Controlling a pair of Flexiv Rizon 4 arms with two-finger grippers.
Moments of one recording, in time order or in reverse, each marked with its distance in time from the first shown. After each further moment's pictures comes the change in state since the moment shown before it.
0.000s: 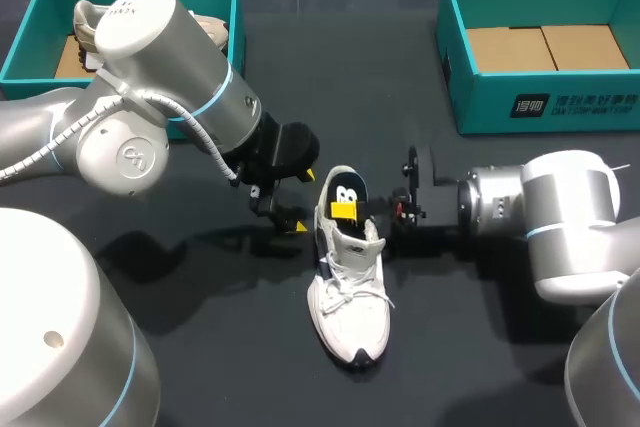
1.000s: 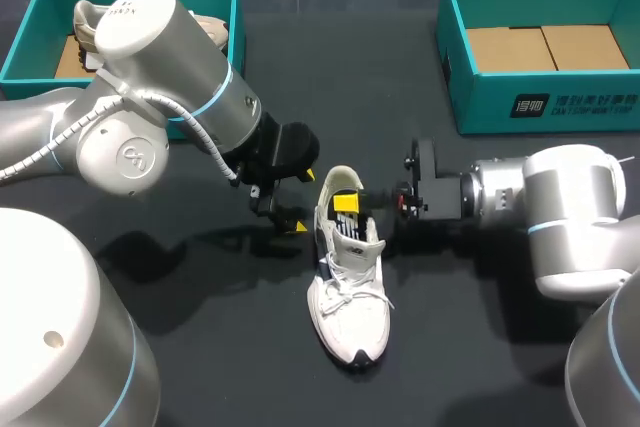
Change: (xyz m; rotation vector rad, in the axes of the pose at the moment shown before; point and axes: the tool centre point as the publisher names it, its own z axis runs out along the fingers) left arm 0.000 0.000 0.000 0.000 0.000 0.000; right arm -0.005 0.003 -0.005 0.007 -0.036 0.042
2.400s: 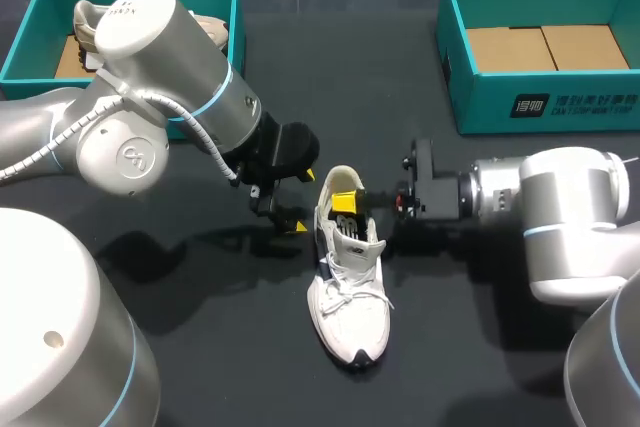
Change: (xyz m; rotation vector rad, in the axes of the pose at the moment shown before) left arm 0.000 0.000 0.000 0.000 0.000 0.000; right arm 0.000 0.003 0.002 0.012 -0.055 -0.023
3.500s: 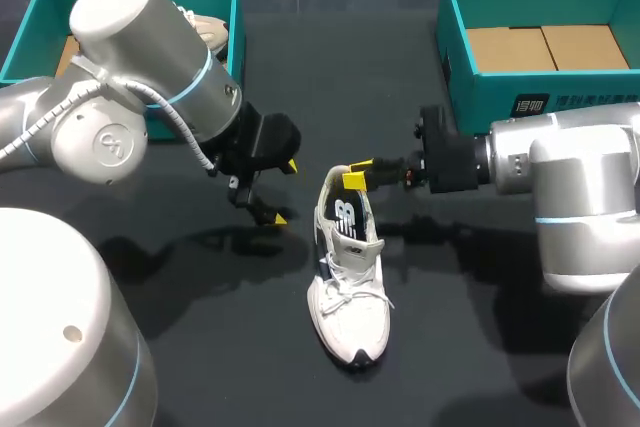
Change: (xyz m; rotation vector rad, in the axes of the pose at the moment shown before) left arm 0.000 0.018 -0.029 -0.029 -0.002 0.031; right arm 0.005 0.039 -0.026 0.098 -0.161 -0.107
